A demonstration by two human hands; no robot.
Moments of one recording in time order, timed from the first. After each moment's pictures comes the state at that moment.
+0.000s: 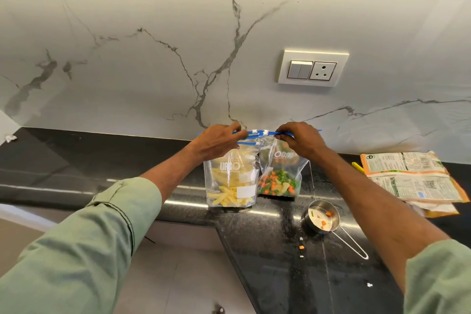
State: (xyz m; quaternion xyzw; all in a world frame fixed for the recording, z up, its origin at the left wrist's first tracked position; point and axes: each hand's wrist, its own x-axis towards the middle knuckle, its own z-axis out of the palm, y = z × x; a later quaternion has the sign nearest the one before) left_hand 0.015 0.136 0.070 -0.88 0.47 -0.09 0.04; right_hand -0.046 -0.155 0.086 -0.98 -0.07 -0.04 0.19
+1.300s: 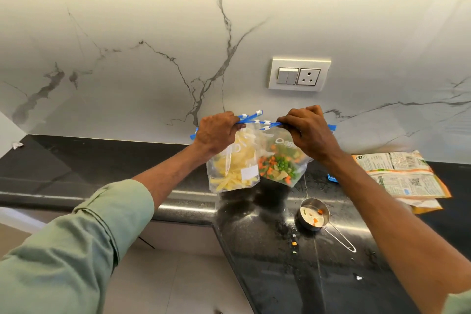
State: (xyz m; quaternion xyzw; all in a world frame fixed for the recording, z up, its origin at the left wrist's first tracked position) left_hand -0.030 0.107 0.138 -0.92 0.29 -0.24 -0.10; right_hand -0.103 -0.163 0.154 -0.92 -0.21 -0.28 0.15
